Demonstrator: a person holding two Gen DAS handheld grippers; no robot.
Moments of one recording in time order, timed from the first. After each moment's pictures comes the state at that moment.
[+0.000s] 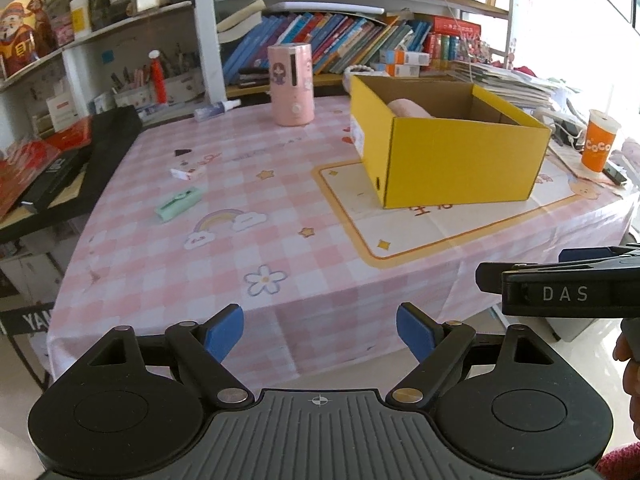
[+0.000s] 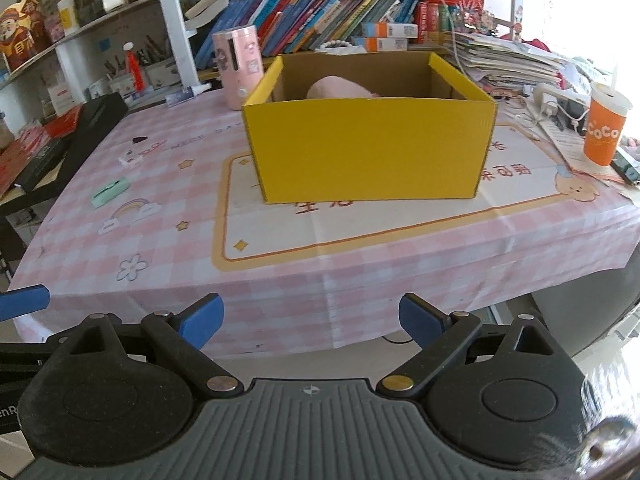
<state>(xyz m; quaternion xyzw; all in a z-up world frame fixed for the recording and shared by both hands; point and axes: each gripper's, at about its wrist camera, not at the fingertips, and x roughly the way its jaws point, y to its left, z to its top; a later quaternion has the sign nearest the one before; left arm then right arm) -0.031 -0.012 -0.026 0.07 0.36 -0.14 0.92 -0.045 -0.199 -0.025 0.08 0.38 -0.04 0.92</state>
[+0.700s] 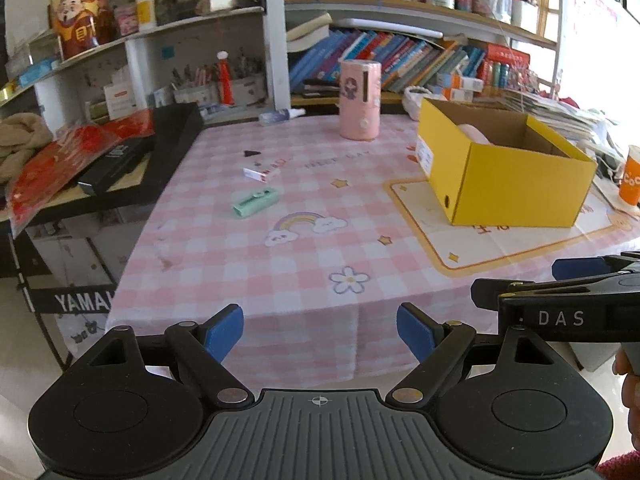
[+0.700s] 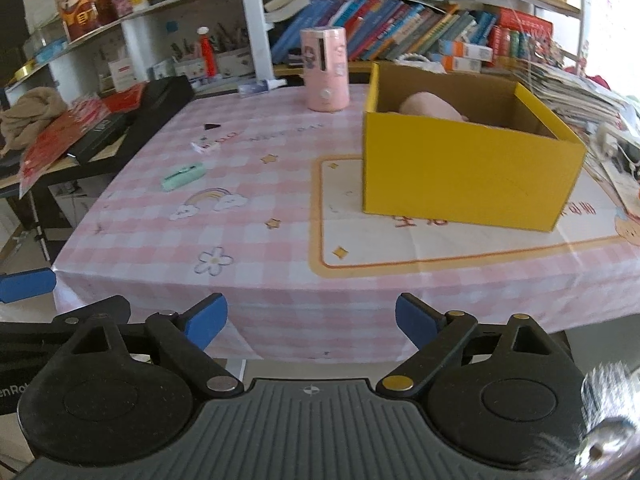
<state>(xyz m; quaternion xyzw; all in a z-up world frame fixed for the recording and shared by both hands) -0.038 0.048 -0.015 0.04 0.34 -0.08 0.93 -0.033 -0.133 -0.016 0.04 0.37 0.04 0.93</state>
